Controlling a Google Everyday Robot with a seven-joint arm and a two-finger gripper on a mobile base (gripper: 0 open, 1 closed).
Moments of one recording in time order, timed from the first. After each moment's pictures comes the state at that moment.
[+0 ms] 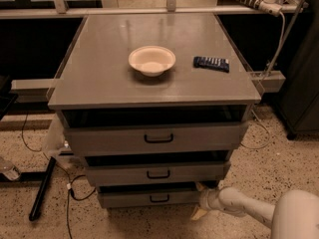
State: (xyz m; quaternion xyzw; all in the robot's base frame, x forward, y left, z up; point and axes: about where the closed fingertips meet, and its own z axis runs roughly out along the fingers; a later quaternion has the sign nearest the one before) arm 0.573 -0.185 0.179 -0.63 0.70 0.05 0.34
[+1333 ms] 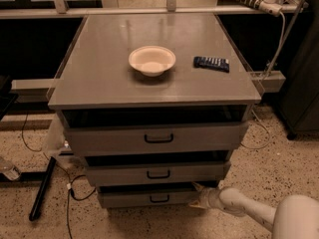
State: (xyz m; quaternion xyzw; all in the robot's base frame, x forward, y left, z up) arm 0.584 -0.191 0.173 -0.63 0.69 0.04 0.35
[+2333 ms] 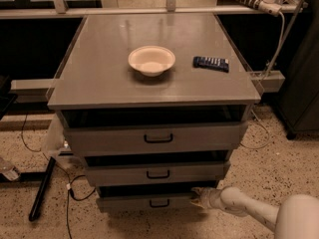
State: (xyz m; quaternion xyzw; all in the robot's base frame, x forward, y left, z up) arm 0.581 -0.191 0.181 -0.63 0.69 0.04 0.35
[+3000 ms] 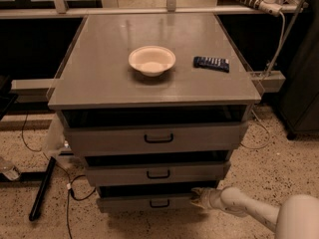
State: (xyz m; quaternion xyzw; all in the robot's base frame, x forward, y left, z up) arm 0.581 -0.191 0.183 -0.63 0.69 0.04 0.35
